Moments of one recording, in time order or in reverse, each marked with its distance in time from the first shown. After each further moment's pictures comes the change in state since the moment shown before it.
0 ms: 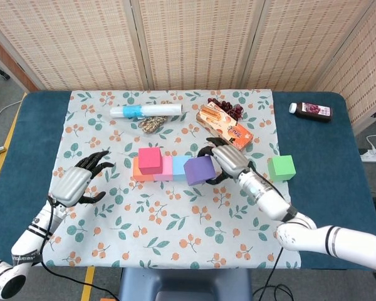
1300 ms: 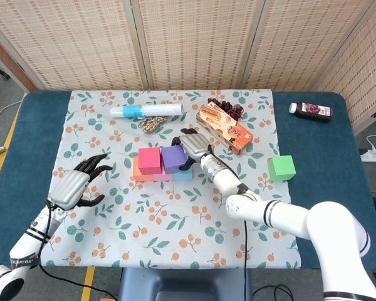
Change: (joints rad) left arm 0.033 -0.013 0.003 0.030 0.043 0.009 -0.053; right arm 0.372 -0.266 -0.053 0.409 0.438 -0.125 -0.186
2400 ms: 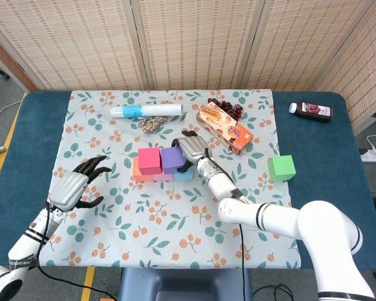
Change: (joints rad) left arm 0.013 -0.011 0.007 0.034 0.035 0.009 -0.047; right arm 0.055 -0.016 -0.035 -0.049 0.184 0.097 -0.131
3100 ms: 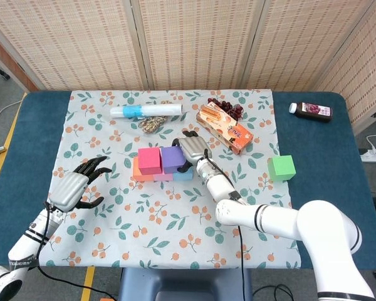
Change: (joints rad) left arm 0.002 -0.004 0.003 0.009 0.011 0.002 -0.012; right arm 0.011 -0.001 0.012 -0.032 0.072 0.043 -0.072
